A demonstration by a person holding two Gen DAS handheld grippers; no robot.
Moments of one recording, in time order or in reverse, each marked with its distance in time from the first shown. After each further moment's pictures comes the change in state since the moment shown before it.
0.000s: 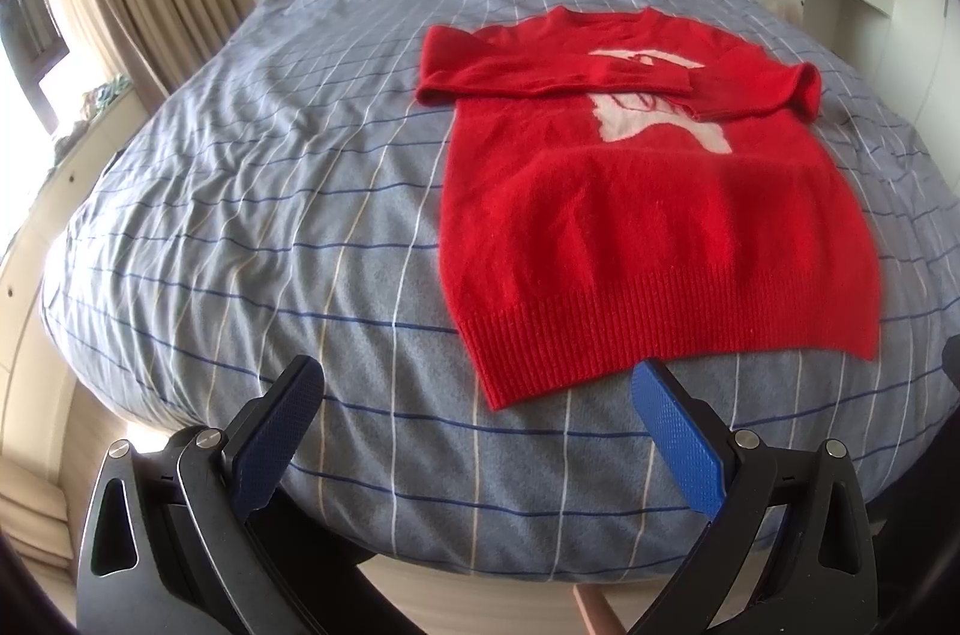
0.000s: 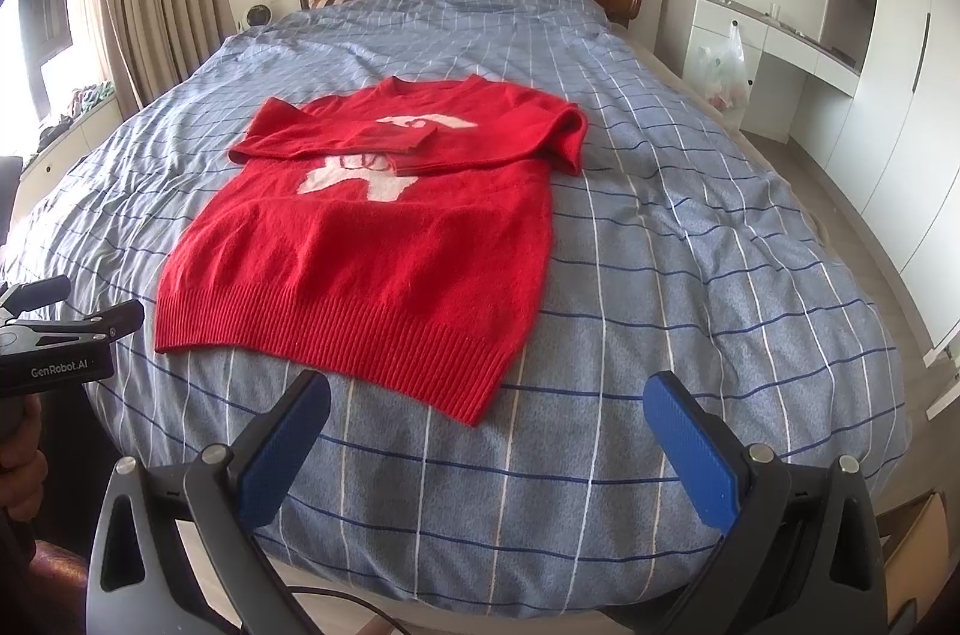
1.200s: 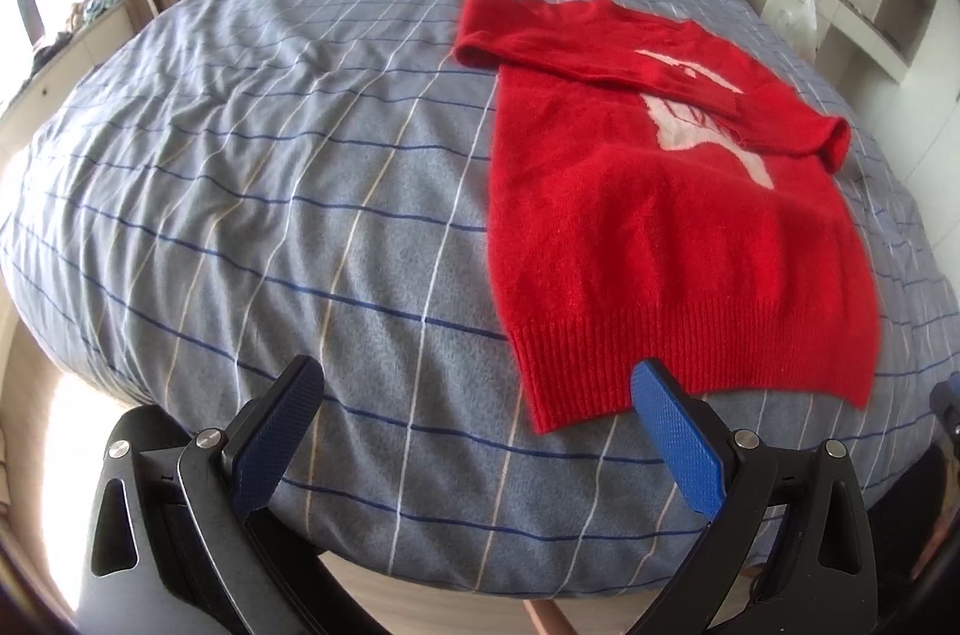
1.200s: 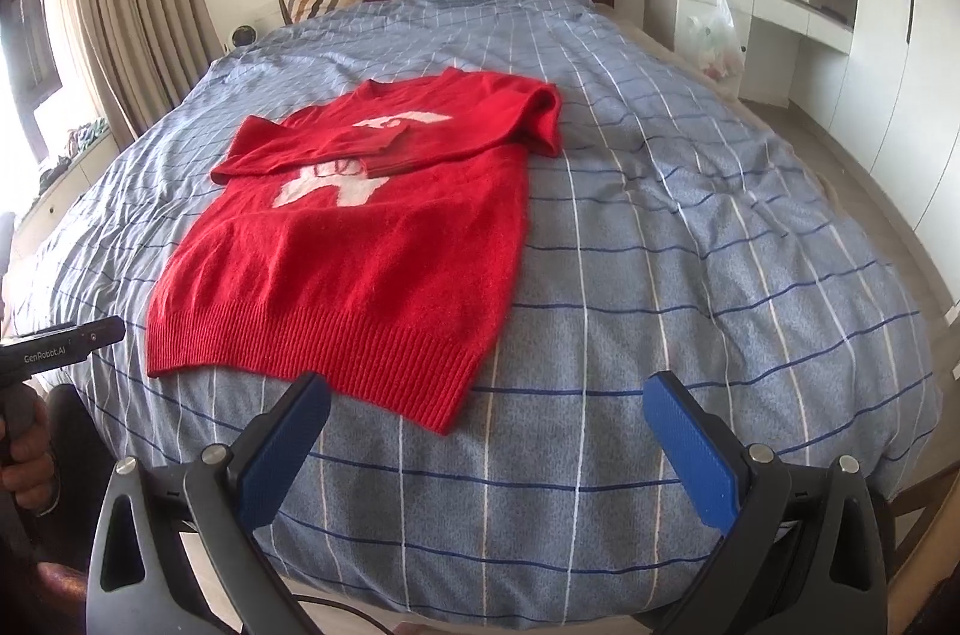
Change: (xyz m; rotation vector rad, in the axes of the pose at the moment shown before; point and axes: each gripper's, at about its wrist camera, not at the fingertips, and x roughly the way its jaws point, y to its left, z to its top) left arm 0.036 0.055 0.000 -0.156 0.078 -0.130; right arm 0.024 -0.037 -0.002 0.123 0.035 0.068
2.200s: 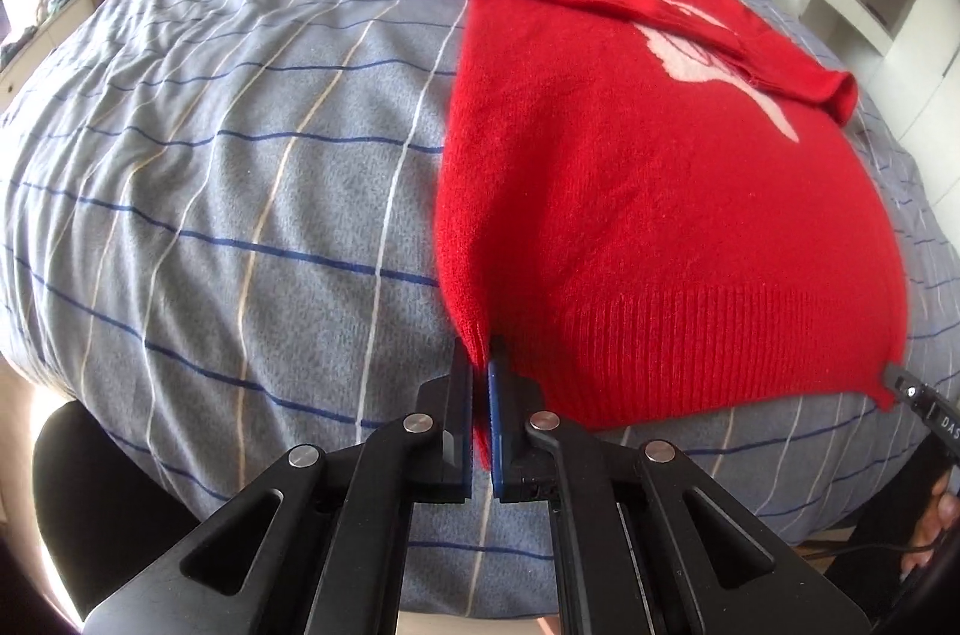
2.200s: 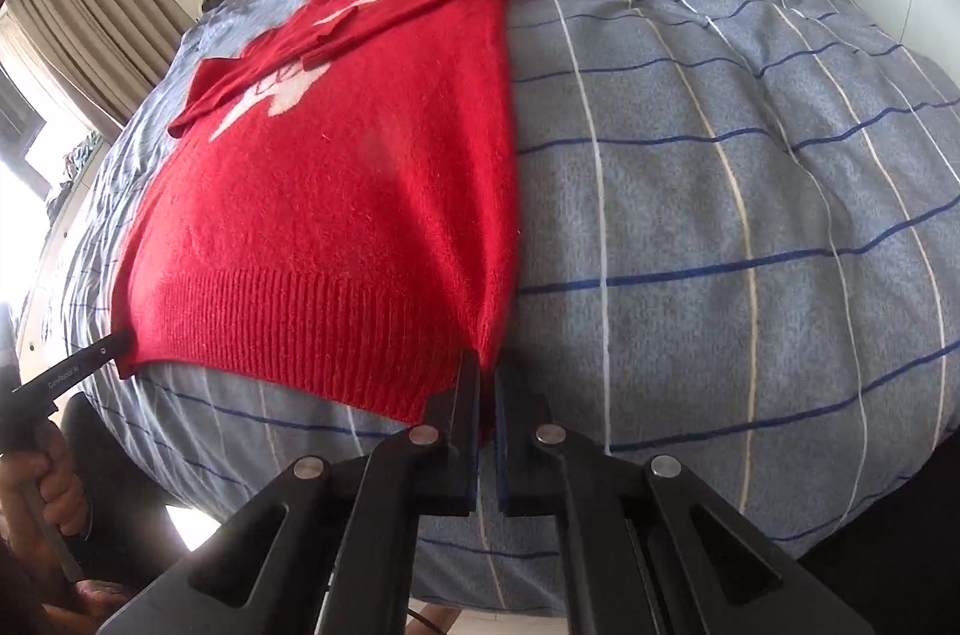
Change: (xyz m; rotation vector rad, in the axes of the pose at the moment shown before) left arm 0.042 -0.010 -0.019 0.061 0.067 -0.028; right arm 0.082 -0.024 -0.022 0.130 0.240 0.087
